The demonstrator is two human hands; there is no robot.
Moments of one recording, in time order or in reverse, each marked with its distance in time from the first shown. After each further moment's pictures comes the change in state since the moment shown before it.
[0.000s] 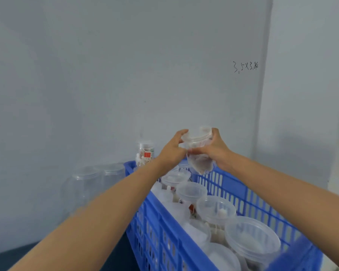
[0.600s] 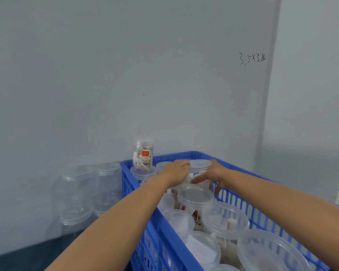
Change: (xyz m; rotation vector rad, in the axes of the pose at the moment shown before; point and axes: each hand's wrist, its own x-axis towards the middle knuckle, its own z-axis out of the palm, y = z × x) left_hand 0.043 -0.085 0.021 0.604 -0.236 -0.139; right_hand 0.025 0.078 0.007 -0.391 -0.187 0.509
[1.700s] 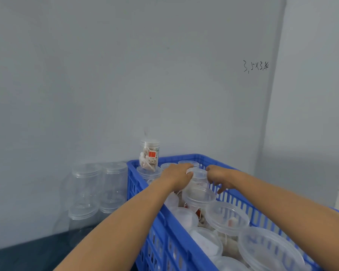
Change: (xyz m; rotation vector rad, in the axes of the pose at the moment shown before) left_hand -0.028 0.003 -0.005 0.130 0.049 0.034; right_hand -0.027 -0.017 0.000 -0.280 -0.055 0.031
